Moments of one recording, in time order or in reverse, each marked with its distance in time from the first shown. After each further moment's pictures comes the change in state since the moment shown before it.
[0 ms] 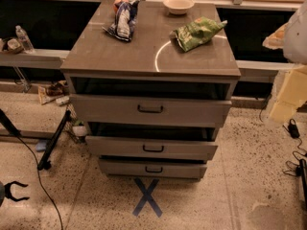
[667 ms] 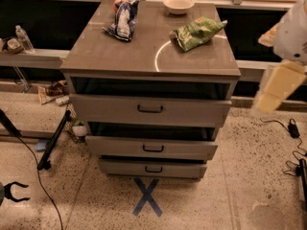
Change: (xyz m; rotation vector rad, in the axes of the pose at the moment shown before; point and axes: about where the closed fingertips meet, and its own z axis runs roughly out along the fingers) arm -0.006 -0.024 0.017 0.031 -0.039 0.054
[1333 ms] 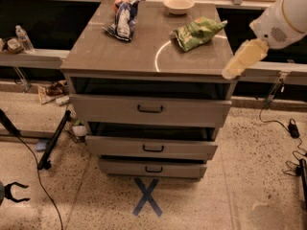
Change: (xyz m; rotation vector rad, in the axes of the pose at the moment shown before) arm -0.024 -0.117 0.061 0.105 -0.263 0.225
